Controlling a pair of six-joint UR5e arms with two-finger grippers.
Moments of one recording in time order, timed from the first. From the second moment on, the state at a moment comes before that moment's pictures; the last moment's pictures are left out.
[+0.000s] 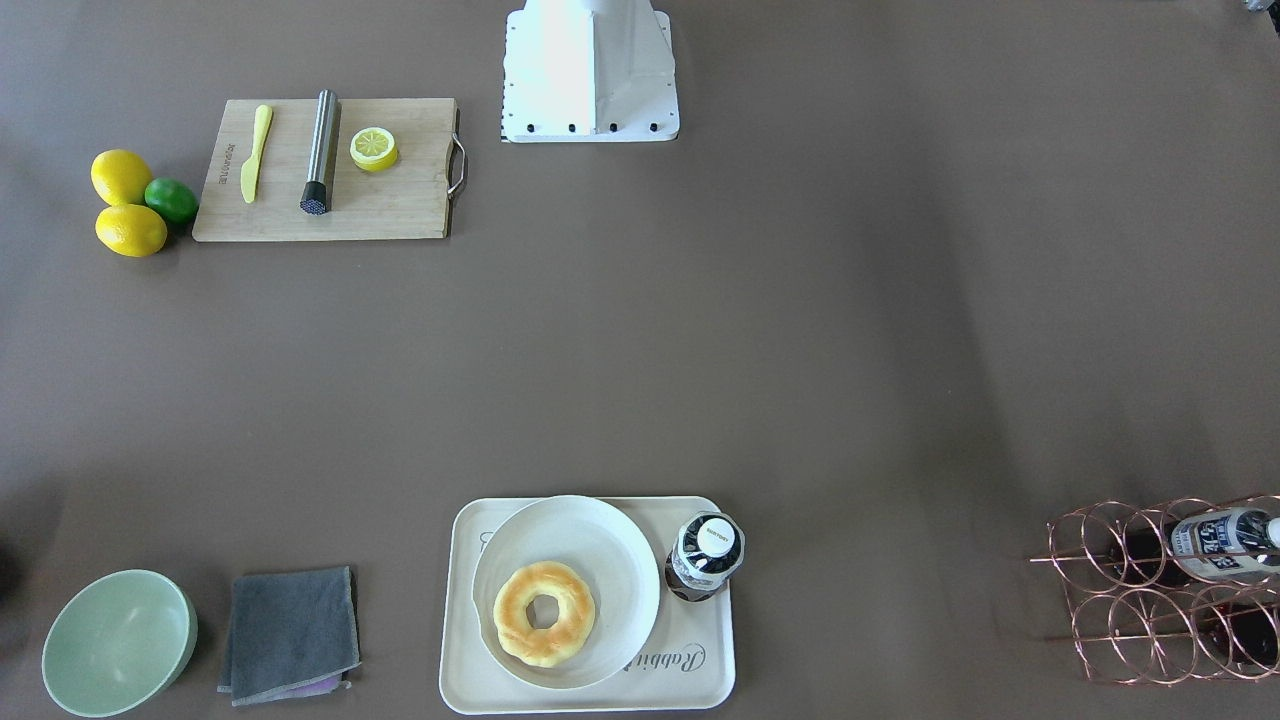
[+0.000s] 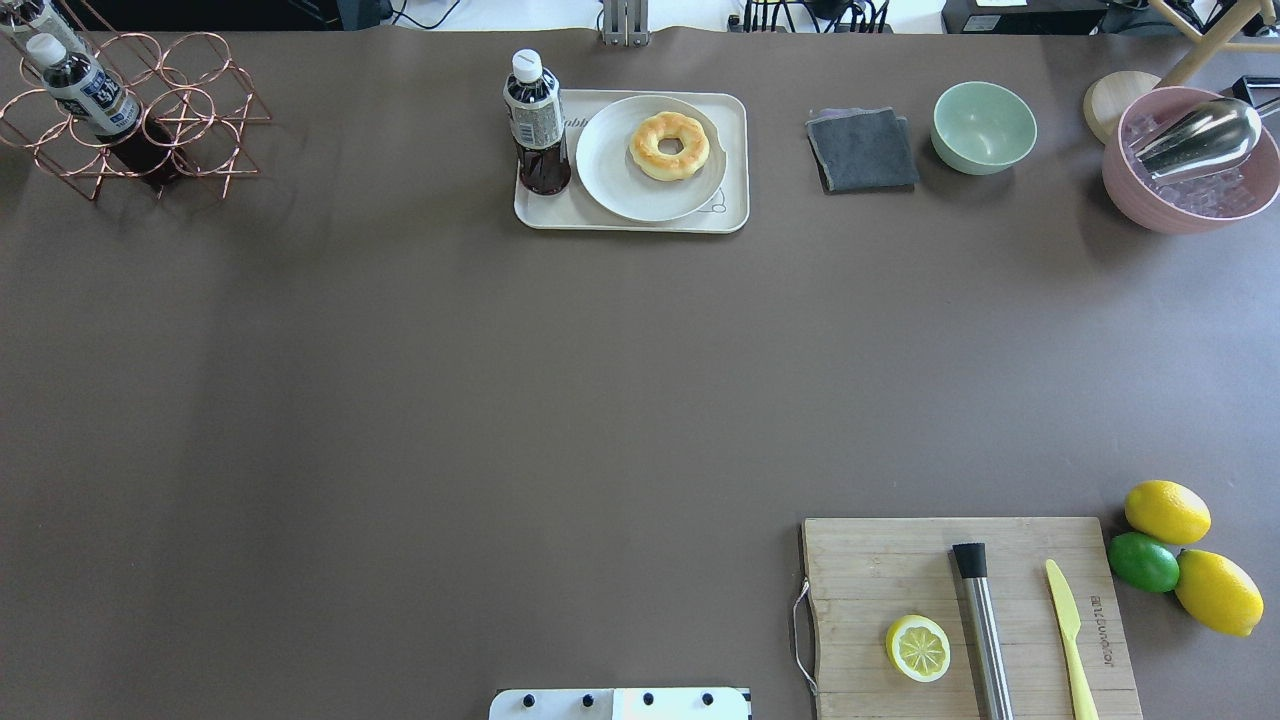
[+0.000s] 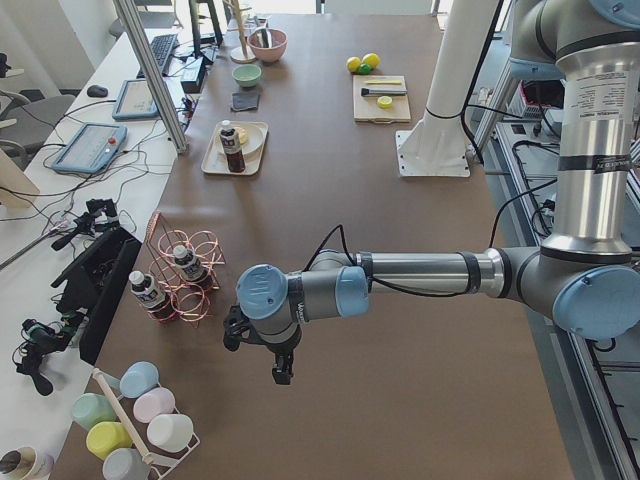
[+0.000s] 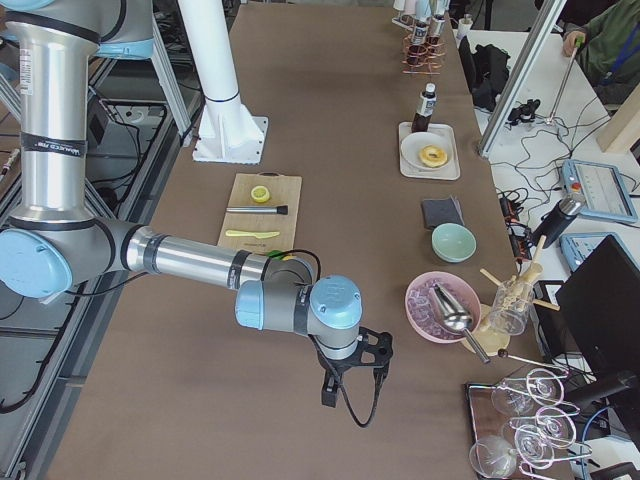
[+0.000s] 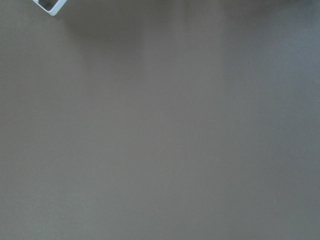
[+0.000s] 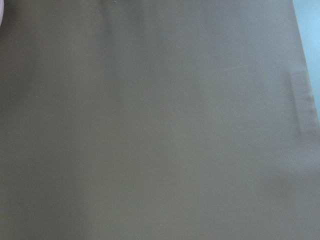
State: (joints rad) left arm -1.63 -1.55 -1.58 -1.45 -2.37 0.17; right arm 1.68 -1.68 1.55 -1.45 2.22 0.10
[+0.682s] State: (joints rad) left arm -1.63 -1.54 -1.58 -1.45 -2.38 0.17; right arm 1.68 -1.69 1.55 -1.45 2.22 0.10
